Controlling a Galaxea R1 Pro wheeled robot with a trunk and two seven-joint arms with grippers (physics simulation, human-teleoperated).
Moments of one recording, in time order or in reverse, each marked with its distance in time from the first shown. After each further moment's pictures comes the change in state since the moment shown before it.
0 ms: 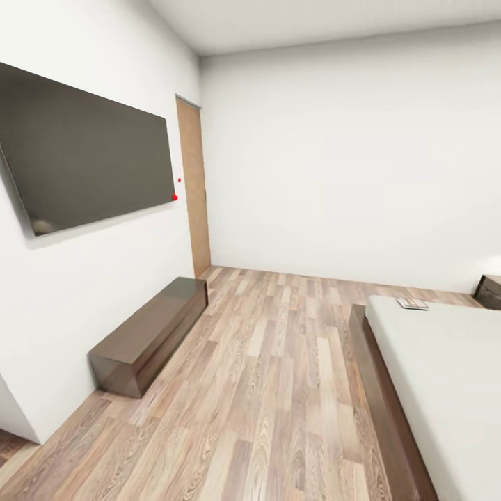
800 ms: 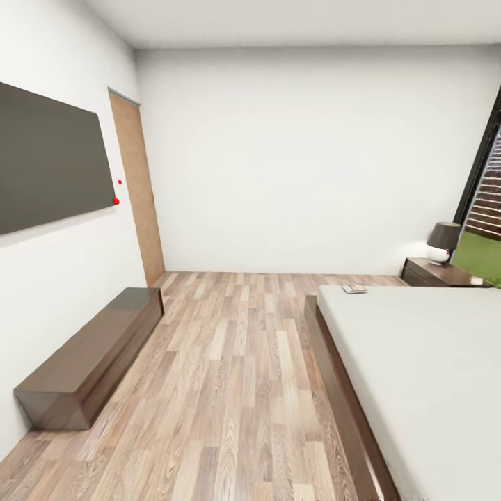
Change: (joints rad) left arm 0.000 0.000 0.000 0.001 0.000 0.000 0.000; right arm 0.000 -0.001 0.000 0.000 0.000 0.000 0.008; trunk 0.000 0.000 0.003
